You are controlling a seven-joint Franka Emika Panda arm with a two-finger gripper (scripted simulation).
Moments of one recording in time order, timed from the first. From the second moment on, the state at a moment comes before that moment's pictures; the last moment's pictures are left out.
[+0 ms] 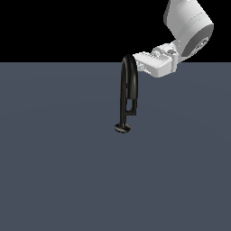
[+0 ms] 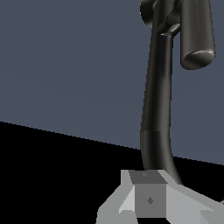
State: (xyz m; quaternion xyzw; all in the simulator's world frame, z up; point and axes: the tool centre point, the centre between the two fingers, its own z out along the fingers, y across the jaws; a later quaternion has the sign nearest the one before) arm 0.076 -0.062 0.261 -0.69 0.40 0.45 0.39
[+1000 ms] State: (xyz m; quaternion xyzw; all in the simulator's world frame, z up) arm 0.096 -0.075 0.143 -0.51 0.49 0.52 0.47
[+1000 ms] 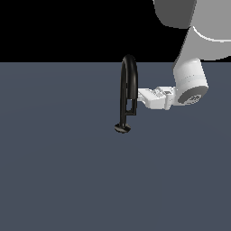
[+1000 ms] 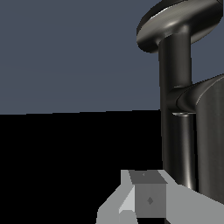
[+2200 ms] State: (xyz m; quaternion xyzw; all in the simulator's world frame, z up) arm 0.066 -0.077 0.152 -0.51 0.49 0.52 0.47
